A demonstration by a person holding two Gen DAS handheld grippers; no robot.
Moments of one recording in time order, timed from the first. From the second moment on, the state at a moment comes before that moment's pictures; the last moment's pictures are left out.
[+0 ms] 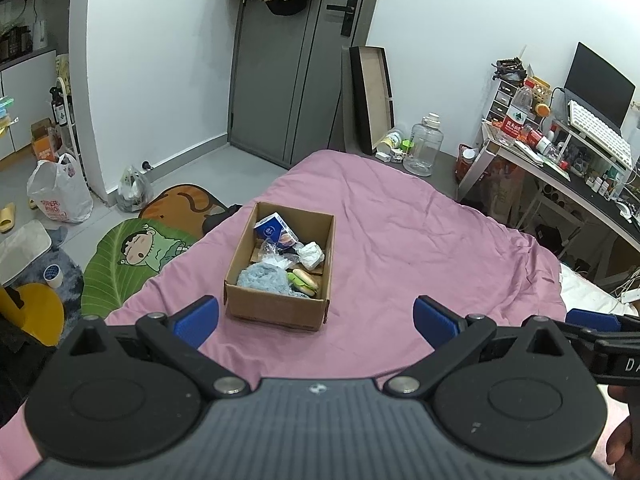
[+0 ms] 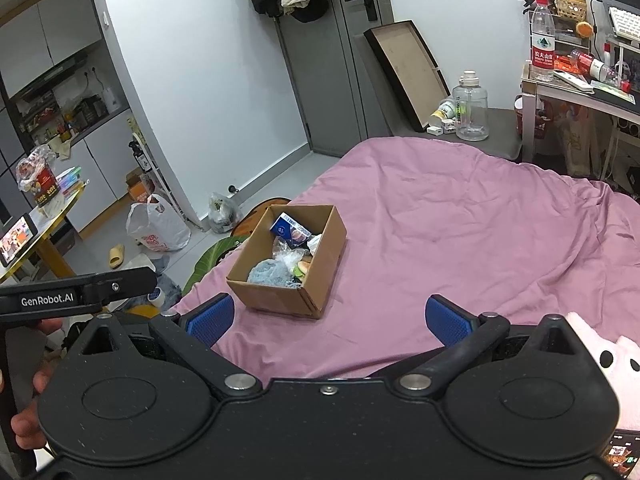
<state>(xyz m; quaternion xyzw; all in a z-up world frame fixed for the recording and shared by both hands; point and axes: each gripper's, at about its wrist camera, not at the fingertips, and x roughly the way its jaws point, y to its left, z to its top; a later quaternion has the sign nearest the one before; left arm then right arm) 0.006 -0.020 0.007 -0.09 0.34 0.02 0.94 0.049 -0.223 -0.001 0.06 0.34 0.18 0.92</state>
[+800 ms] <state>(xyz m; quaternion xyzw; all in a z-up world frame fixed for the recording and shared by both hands) -0.001 -0.015 0.009 -0.09 0.34 0.02 0.94 0.041 -0.226 0.001 0.05 0.34 0.18 0.92</state>
